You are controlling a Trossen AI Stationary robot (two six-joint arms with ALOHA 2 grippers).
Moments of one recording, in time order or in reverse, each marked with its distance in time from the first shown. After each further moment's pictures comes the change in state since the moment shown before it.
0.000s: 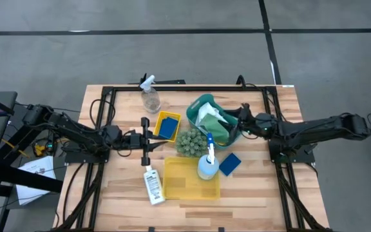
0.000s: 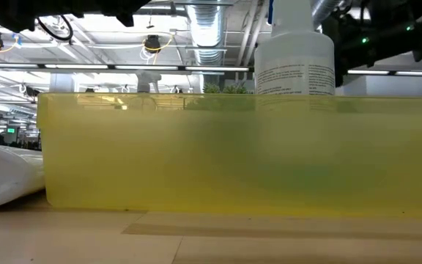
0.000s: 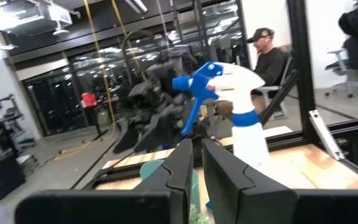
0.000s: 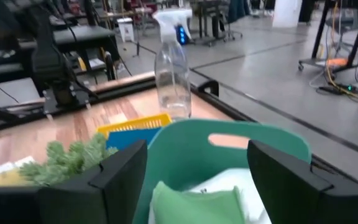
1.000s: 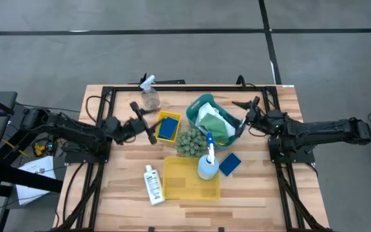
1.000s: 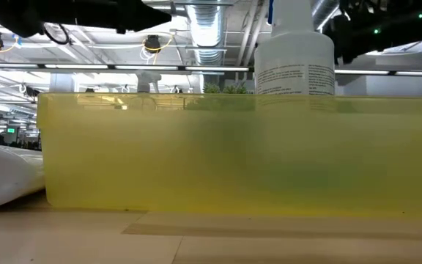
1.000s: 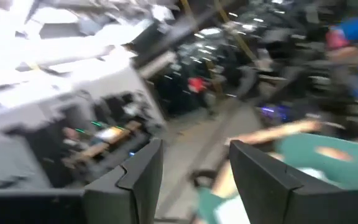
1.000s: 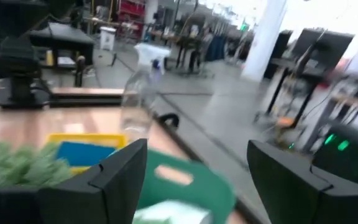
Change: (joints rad) left arm 0.155 -0.019 0.001 0.058 -0.280 0.308; right arm -0.022 -0.181 0.000 -0.050 0.061 -0.348
